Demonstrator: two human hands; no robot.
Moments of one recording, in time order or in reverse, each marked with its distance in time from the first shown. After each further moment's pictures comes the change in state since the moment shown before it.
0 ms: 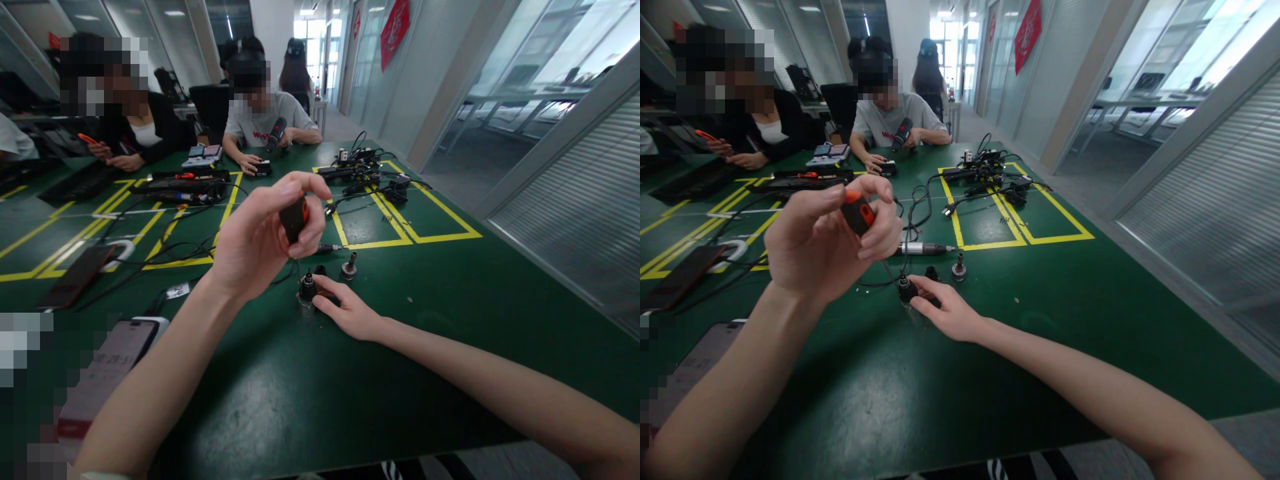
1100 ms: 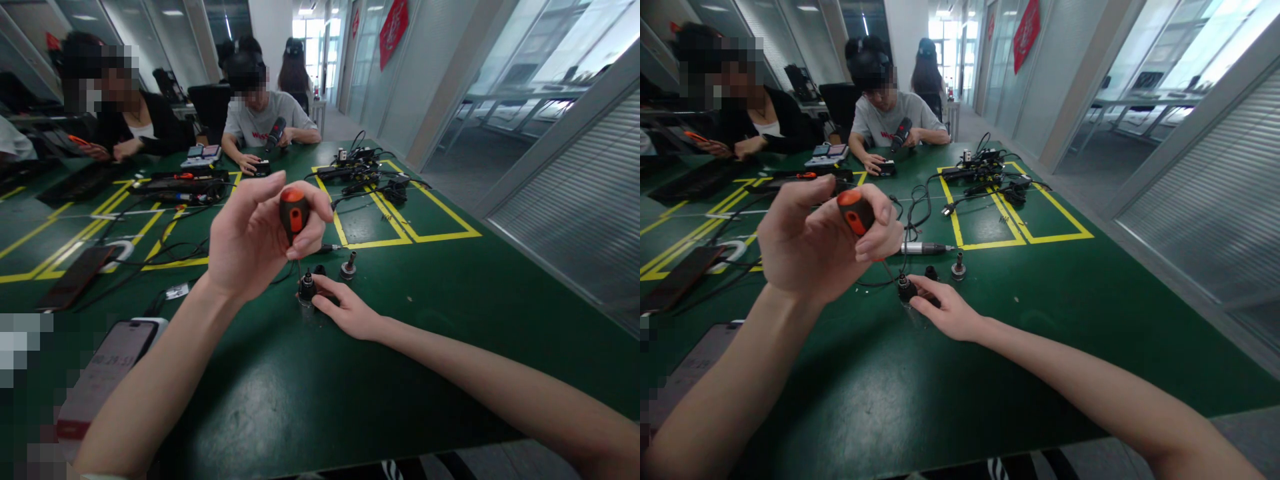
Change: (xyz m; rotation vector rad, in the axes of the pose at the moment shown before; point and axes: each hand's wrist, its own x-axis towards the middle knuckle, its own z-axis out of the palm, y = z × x) left_hand 0.000 0.002 0.001 -0.013 -0.037 -0.032; right_hand 0.000 0.001 0.001 0.001 0.016 0.006
